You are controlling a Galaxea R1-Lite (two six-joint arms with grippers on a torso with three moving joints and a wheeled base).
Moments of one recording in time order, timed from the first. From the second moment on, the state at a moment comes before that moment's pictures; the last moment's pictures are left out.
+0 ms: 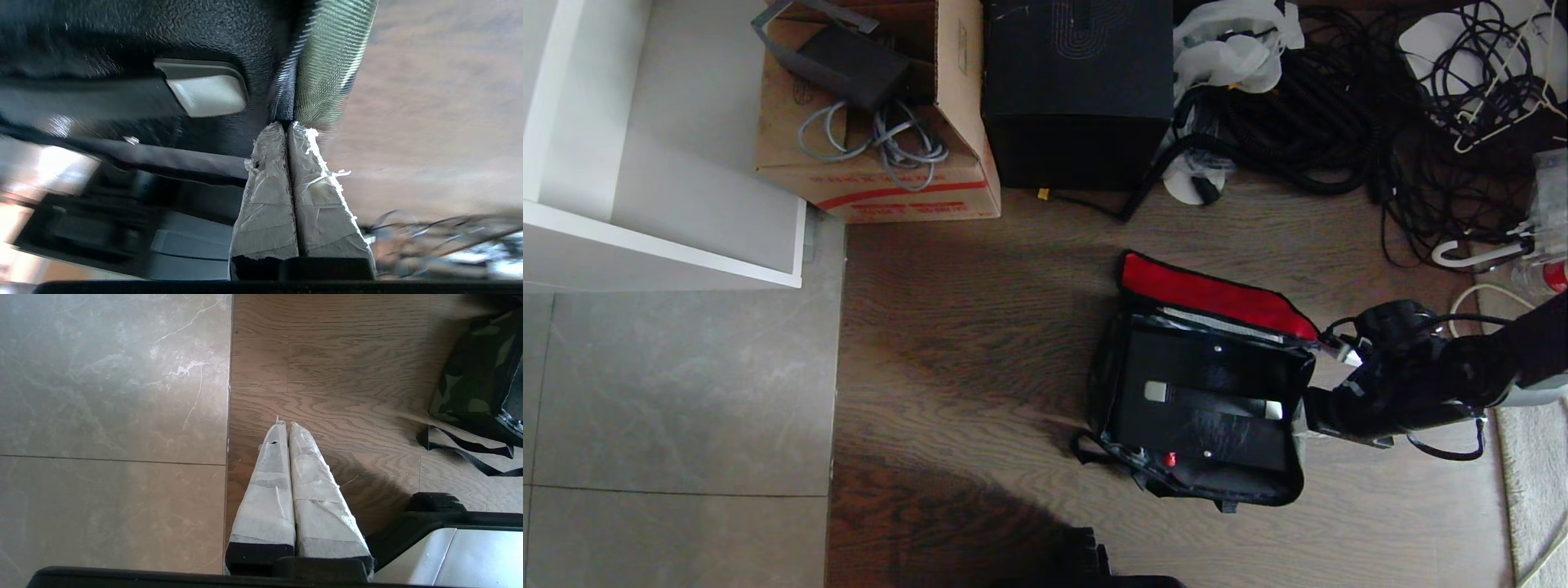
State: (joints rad) left arm 0.00 0.00 0.00 0.00 0.00 0.00; right arm -0.04 2.02 -0.95 -0.06 0.27 0.13
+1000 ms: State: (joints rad) left arm 0.00 0.00 0.00 0.00 0.00 0.00; right arm -0.20 2.04 -0.85 -0.14 0.28 -0.28
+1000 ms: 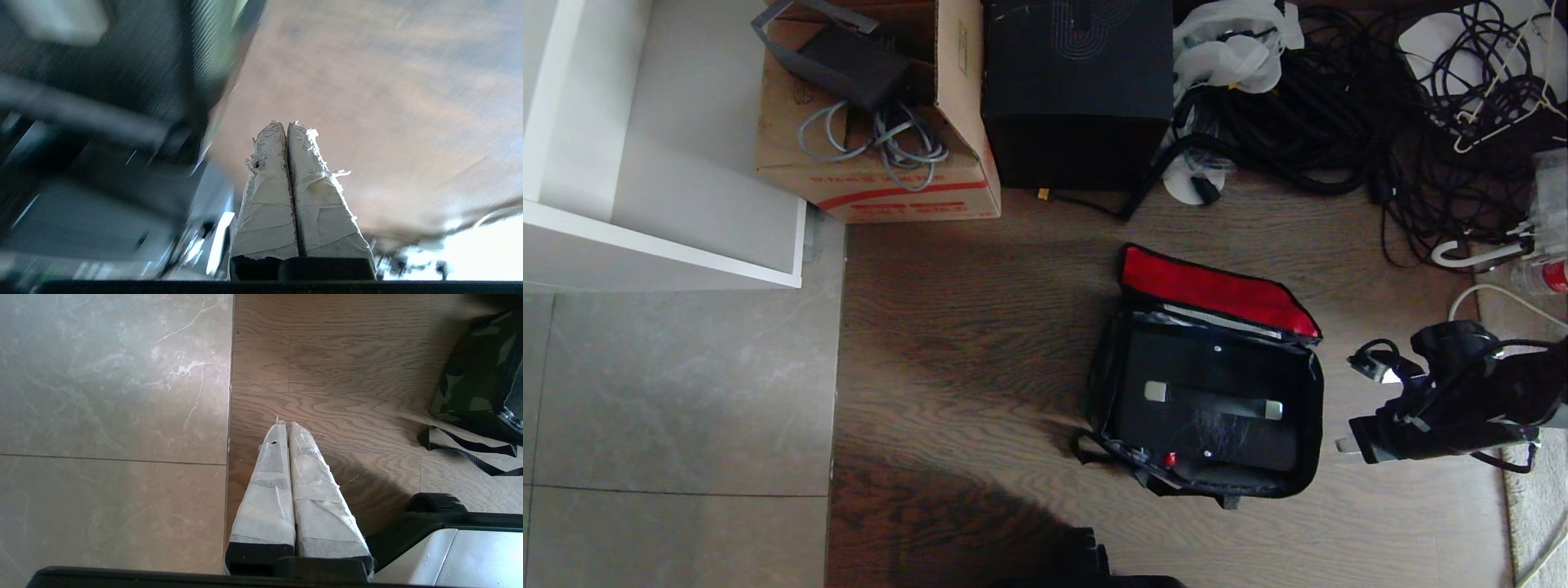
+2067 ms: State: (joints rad) left arm 0.00 0.00 0.00 0.00 0.00 0.00; right arm 0.01 2.20 -0.79 -0.53 0.20 0.02
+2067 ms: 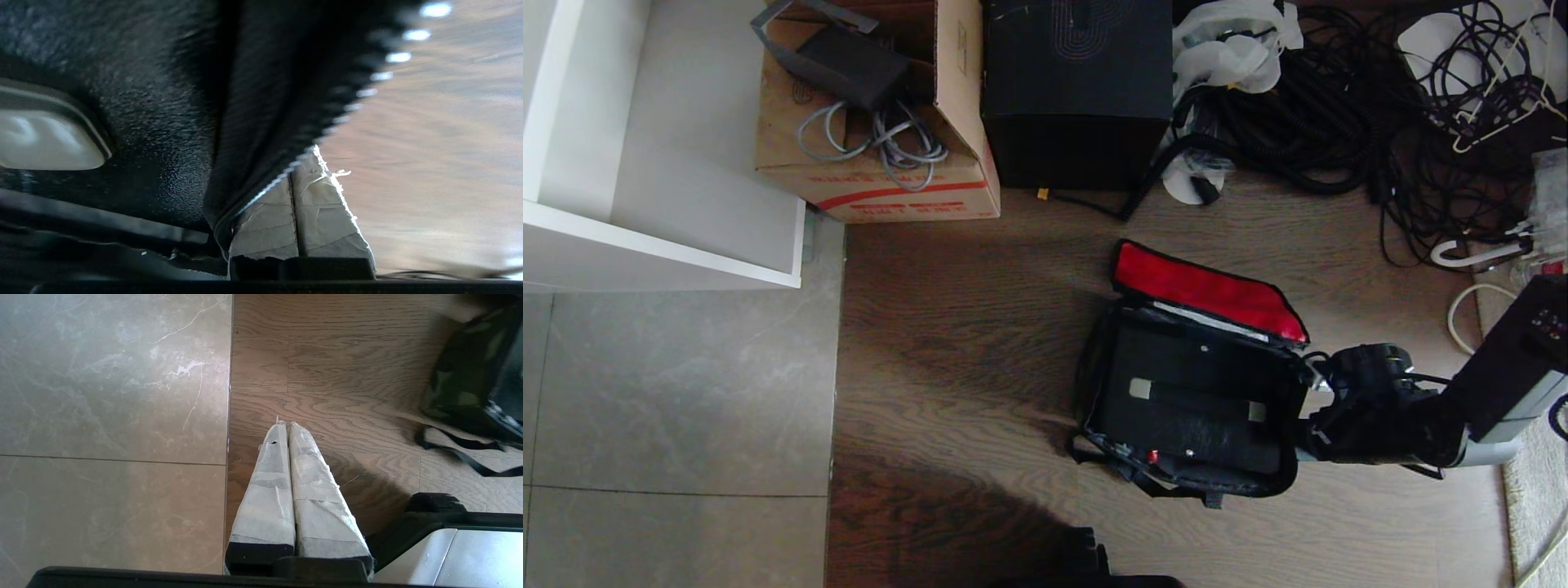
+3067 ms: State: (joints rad) left arm 0.00 0.00 0.00 0.00 0.00 0.00; right arm 0.15 2.13 -0.93 -0.44 0.24 0.27
